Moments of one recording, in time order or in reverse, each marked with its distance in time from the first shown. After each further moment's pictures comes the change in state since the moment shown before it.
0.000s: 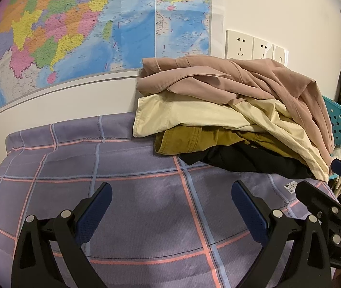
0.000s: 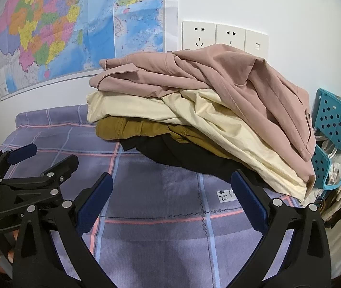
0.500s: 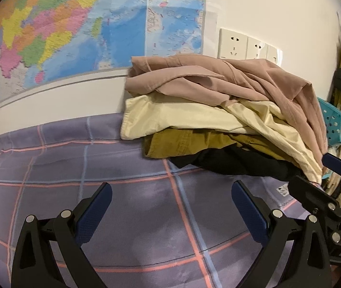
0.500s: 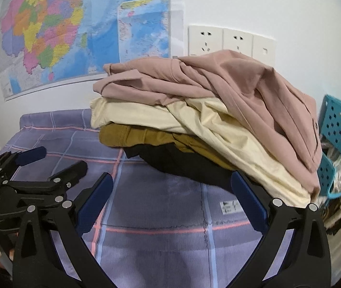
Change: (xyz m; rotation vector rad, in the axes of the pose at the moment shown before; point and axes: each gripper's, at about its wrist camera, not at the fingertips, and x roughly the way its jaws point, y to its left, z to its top) left arm 0.012 -0.001 0.011 -0.001 0.018 -0.075; right arm 0.006 -0.001 0.012 -0.033 -0.023 0.035
